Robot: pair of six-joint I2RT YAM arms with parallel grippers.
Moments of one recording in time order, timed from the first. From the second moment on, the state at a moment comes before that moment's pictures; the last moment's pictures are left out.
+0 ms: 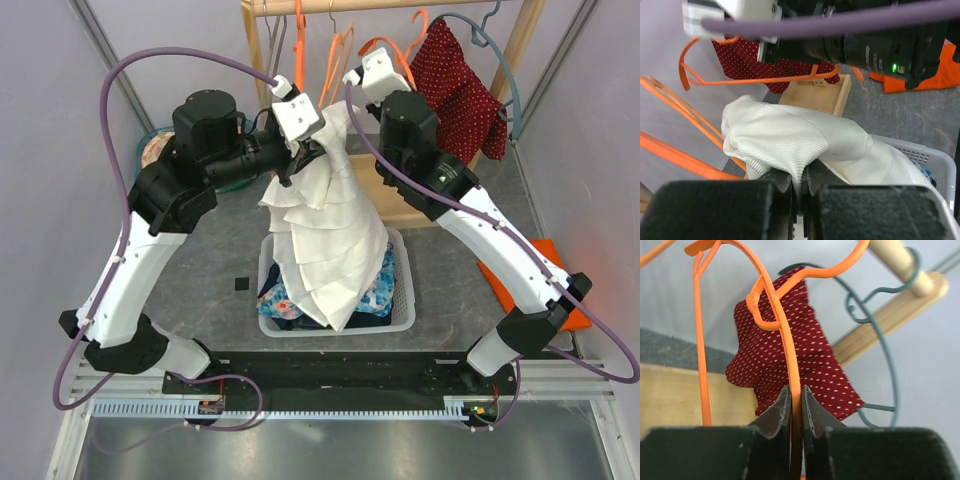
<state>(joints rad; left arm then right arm) -0.73 1.46 2.10 -0.80 0.32 0.40 0.76 1.59 1.90 -0.34 0.97 -0.63</state>
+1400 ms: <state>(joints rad) -0.80 1.24 1.00 -0.67 0.29 0.64 0.63 1.92 2.19 -0.10 0.91 -0.62</state>
